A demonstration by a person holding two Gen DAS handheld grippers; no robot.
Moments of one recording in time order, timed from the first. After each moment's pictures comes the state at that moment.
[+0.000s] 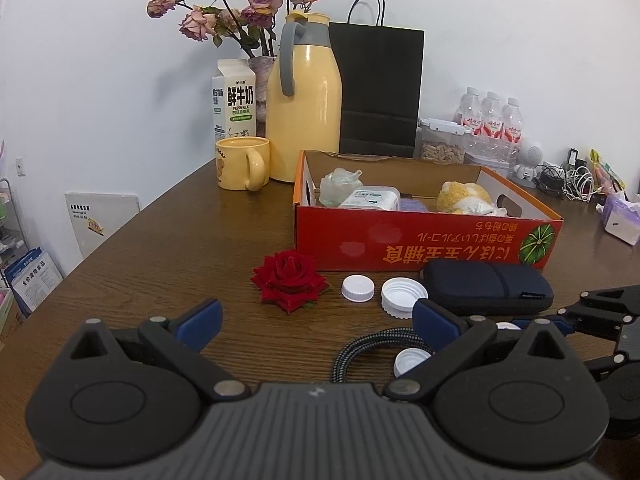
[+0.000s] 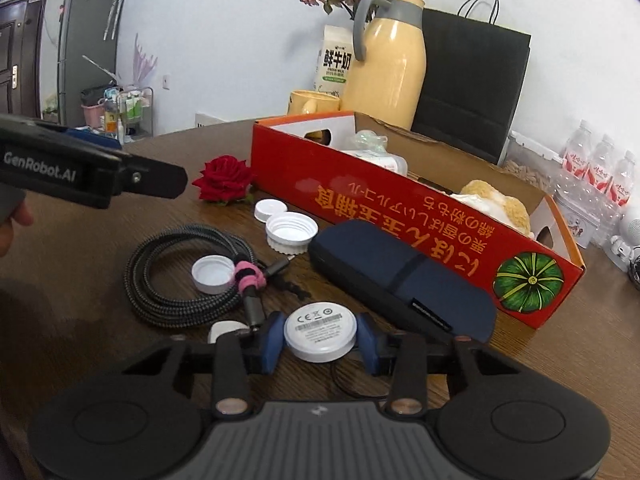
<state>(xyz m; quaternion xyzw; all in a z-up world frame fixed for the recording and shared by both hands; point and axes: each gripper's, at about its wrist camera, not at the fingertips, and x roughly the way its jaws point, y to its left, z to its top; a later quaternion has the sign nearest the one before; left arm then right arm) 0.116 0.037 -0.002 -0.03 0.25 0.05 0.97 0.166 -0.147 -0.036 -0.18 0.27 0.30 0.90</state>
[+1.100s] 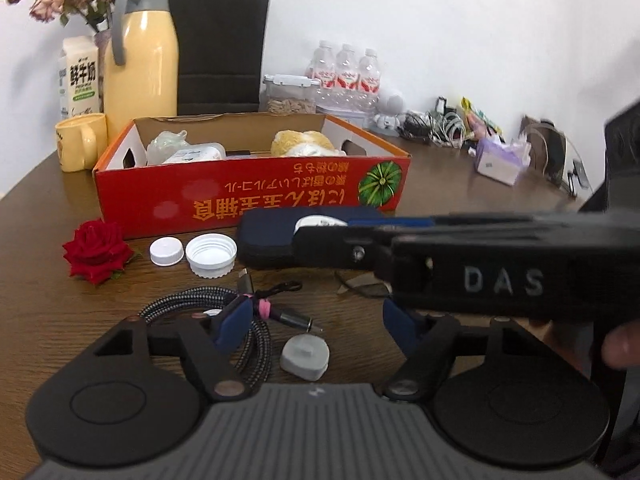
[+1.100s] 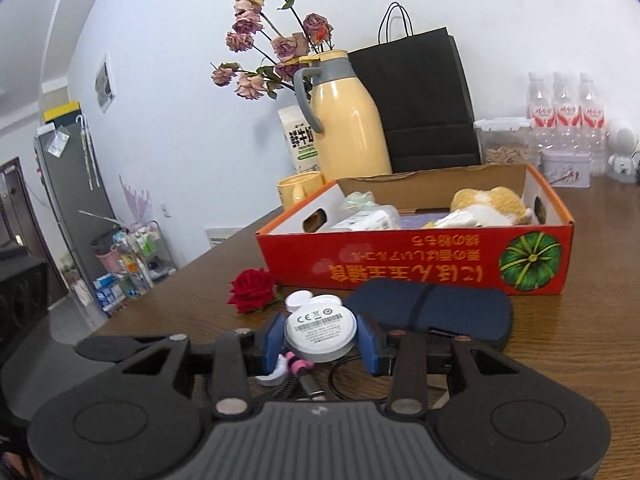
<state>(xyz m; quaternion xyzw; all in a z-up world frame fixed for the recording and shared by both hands) 0.125 -0.035 -0.027 -0.02 0.29 -0.15 0.95 0.158 -0.182 -0.005 0.06 0.25 0.32 0.91</state>
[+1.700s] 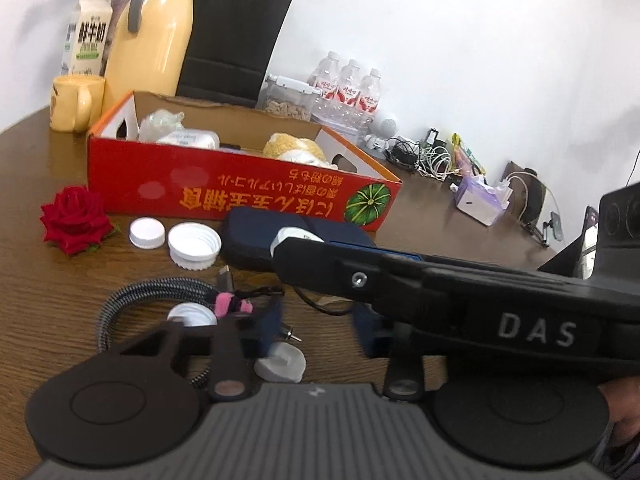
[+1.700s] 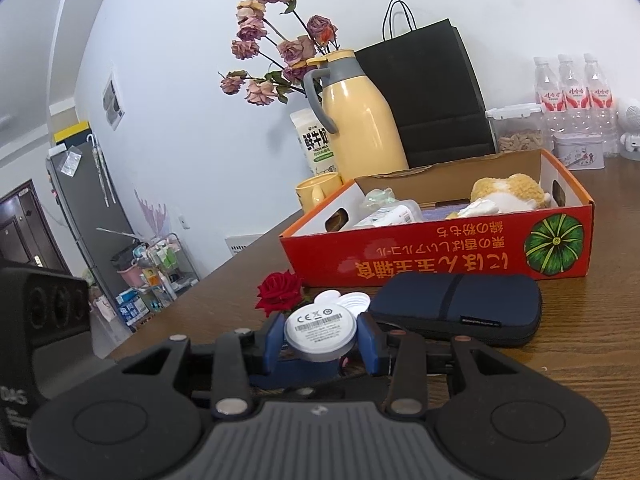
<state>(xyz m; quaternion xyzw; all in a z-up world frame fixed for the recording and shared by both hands) 0.135 -0.017 -0.031 -0.12 0.29 -0.19 0.93 0.152 -0.177 -0.007 0.10 0.25 0.34 0.90</state>
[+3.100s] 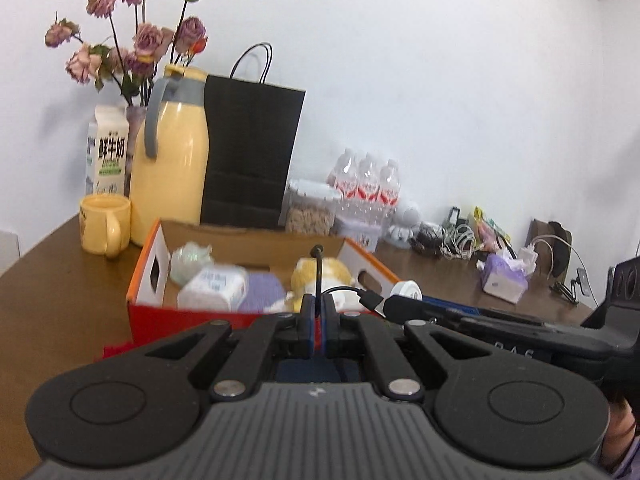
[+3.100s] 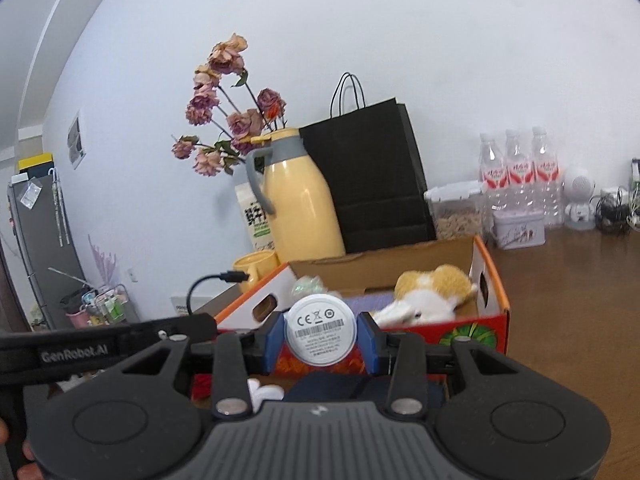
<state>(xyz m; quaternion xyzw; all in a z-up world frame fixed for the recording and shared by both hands) 0.151 -0.012 0.044 -0.08 0.17 -0.13 0.97 0.183 -0.218 0.031 0.09 0.16 0.26 0.95</state>
